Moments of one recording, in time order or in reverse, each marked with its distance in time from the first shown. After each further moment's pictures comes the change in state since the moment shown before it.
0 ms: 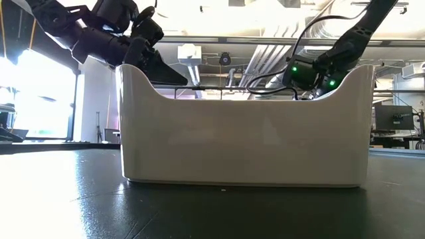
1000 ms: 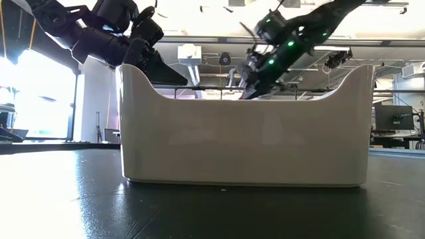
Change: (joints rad) left arm -0.001 0.000 0.000 -0.001 0.000 0.018; right arm 0.022 0.041 0.365 0.209 -0.238 -0.529
